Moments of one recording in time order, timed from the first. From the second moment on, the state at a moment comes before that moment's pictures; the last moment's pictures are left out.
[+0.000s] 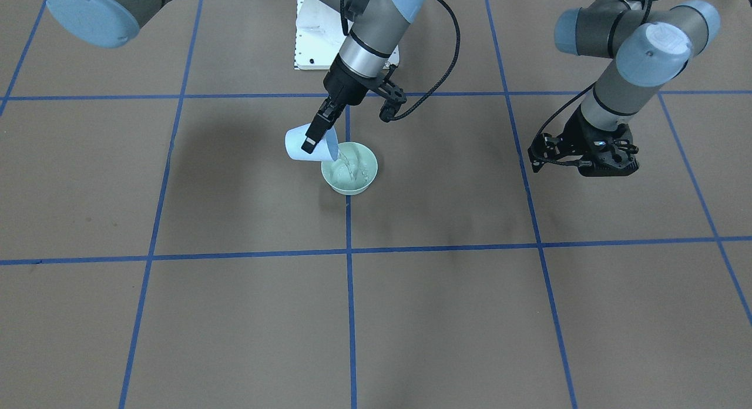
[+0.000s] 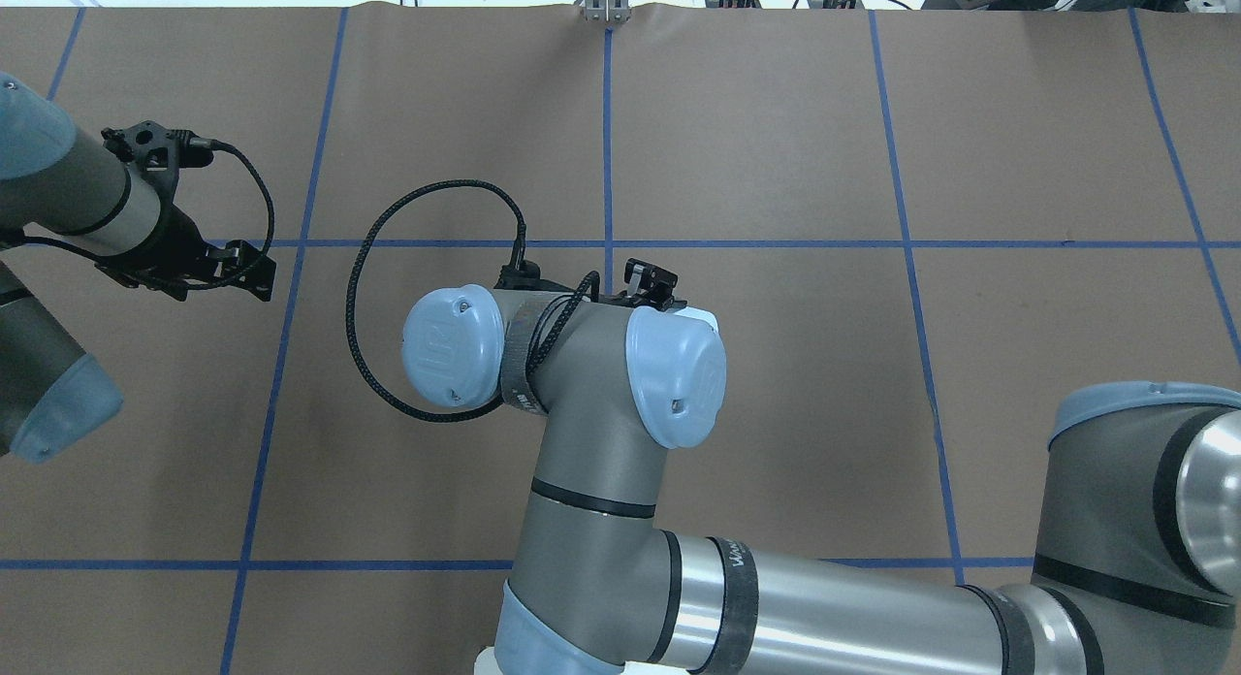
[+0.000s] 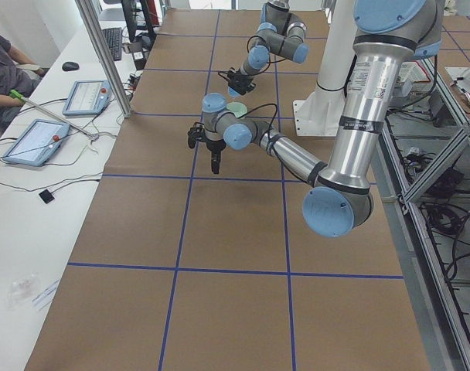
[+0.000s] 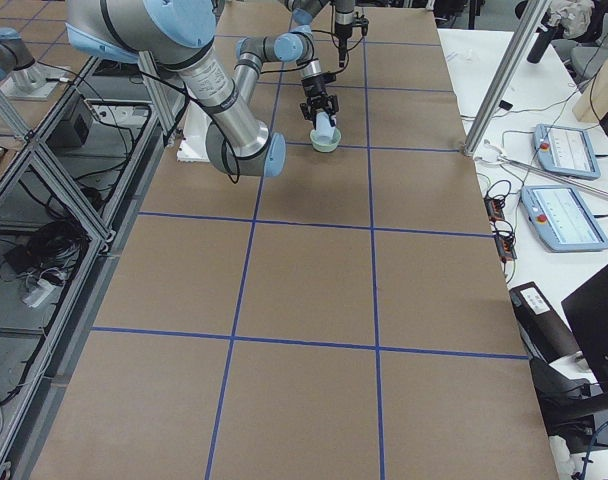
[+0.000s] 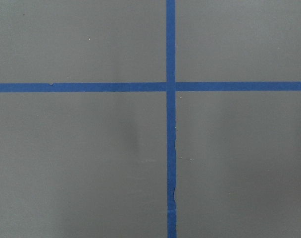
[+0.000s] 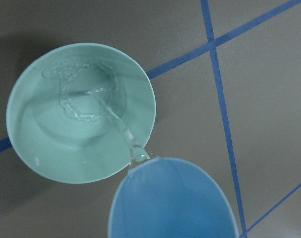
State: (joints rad) left arm -0.87 -1.78 -1.85 -1.70 -2.11 -0.89; right arm 0.34 -0.57 1.58 -2.28 1.33 0.17
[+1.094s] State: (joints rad) left arm -0.87 -1.78 -1.85 -1.70 -2.12 -0.89; right arm 0.32 -0.61 1.61 -2.13 1.31 0.34
